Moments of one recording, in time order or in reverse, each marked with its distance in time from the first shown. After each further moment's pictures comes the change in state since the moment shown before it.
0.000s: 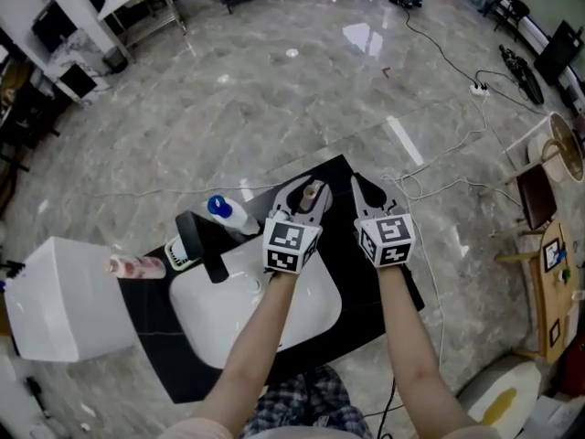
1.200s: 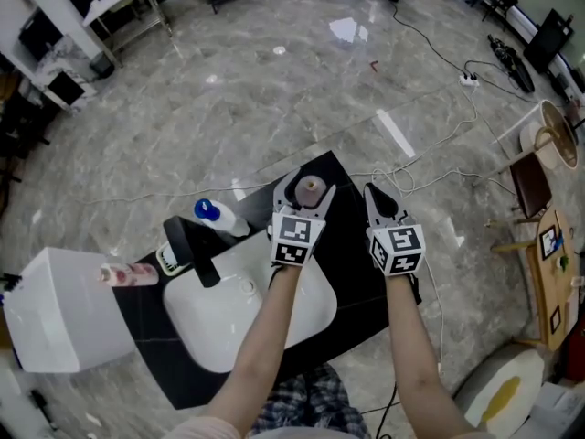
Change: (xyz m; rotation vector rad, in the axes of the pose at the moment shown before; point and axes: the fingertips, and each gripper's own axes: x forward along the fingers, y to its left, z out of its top) left arm 0.033 -0.010 -0.021 0.073 0.048 0.007; right arm -0.038 -0.037 -0.034 0.041 0.050 -0.095
